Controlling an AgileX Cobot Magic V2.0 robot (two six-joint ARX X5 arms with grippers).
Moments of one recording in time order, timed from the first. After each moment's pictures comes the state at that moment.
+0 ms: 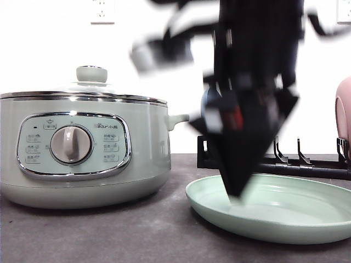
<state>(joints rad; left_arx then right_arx) -0.14 0.77 1.06 -0.90 0.48 0.05 1.05 1.47 1.09 -0.89 0.26 0.04</state>
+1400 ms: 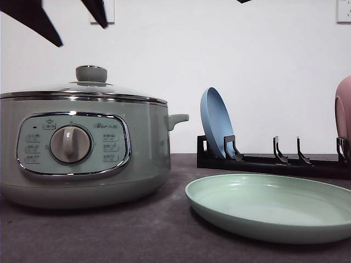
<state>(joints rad) -0.42 1.38 1.46 -0.92 0.10 0.01 0.55 1.15 1.24 -0.85 -0.54 0.06</state>
